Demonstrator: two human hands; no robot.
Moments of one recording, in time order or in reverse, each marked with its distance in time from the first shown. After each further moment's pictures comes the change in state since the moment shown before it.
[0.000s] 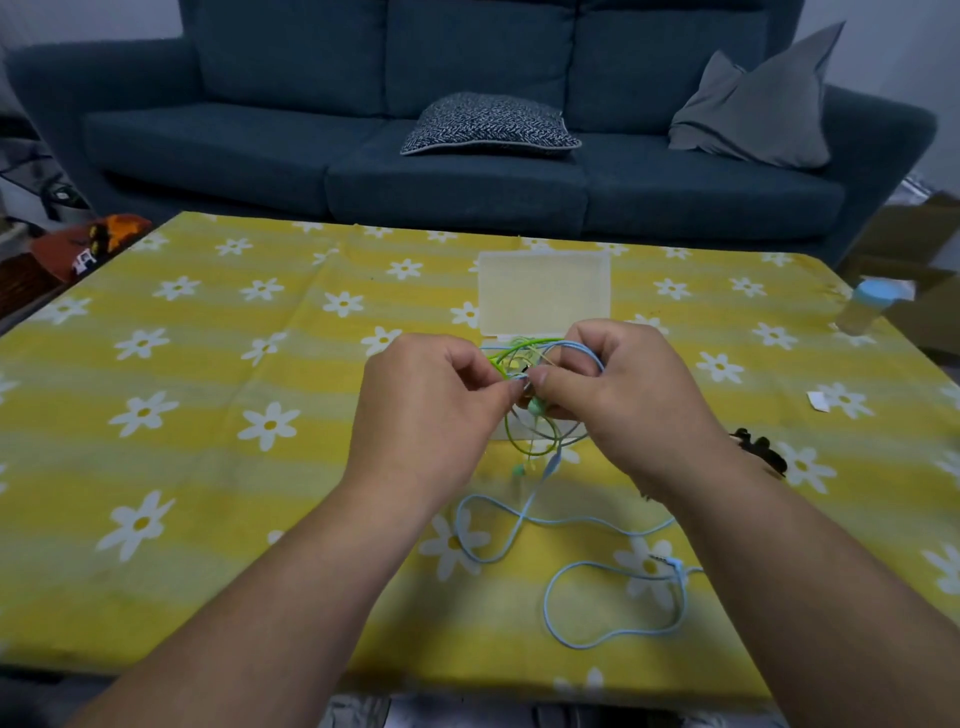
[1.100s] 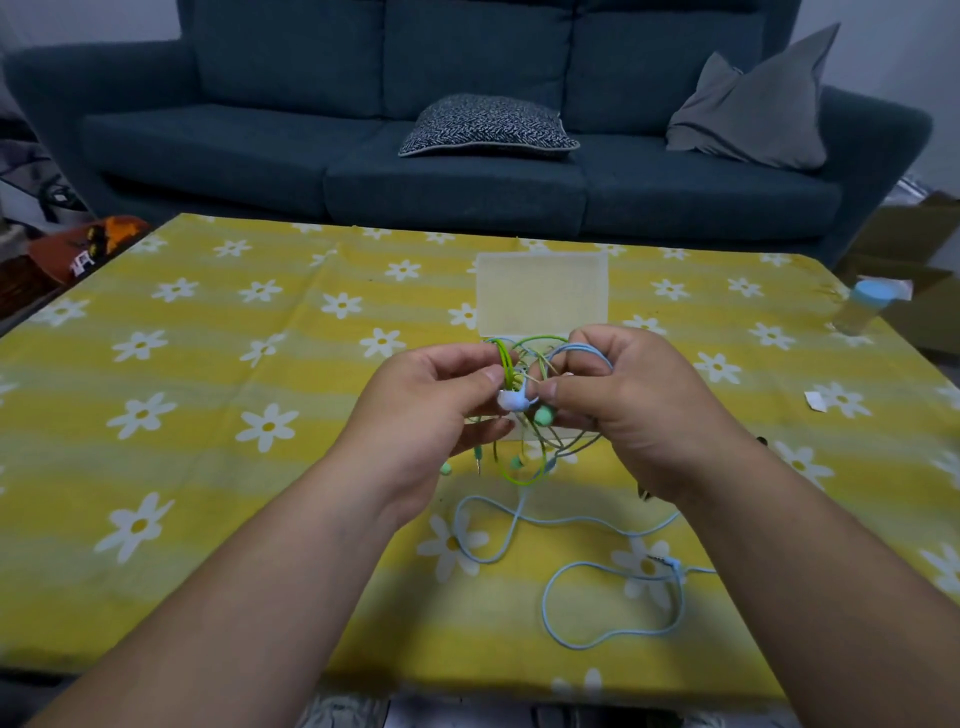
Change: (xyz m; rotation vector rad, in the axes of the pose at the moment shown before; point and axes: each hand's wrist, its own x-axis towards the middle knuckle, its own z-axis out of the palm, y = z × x) left_hand 0.003 0.002 0.000 -0.753 -0.257 -0.443; right_hand -0.001 -0.001 -0.008 0.347 -0.178 0.104
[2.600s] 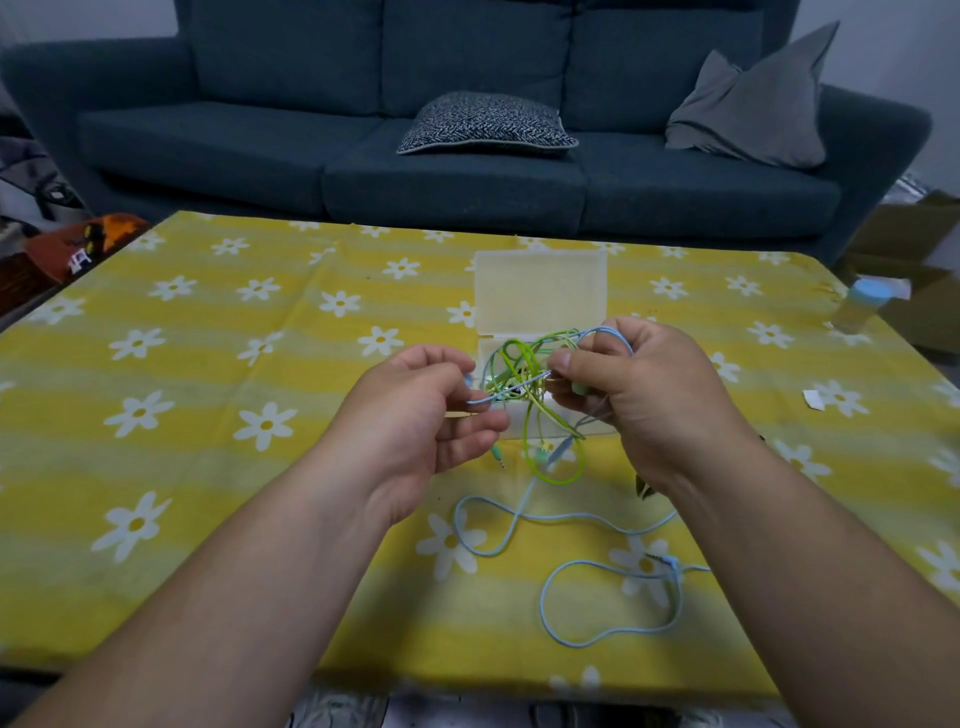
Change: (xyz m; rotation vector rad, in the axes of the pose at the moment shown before) left_hand -0.003 0.009 0.000 -0.051 0.102 -0.150; right_hand 0.008 0.009 -0.004 0.104 0.260 0.054
